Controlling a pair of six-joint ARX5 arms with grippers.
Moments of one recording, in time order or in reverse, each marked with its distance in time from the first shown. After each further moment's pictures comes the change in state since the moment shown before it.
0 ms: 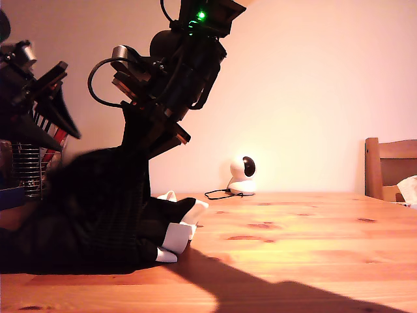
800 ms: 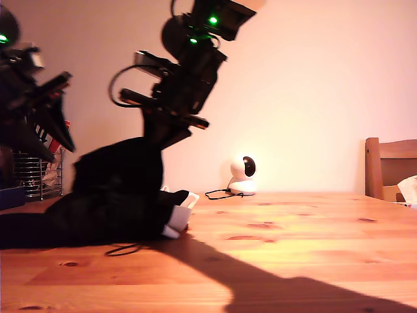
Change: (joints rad) left arm -0.093 0.001 0.007 -0.122 -0.094 0.065; right arm -0.062 0.000 0.000 0.301 0.248 0.247
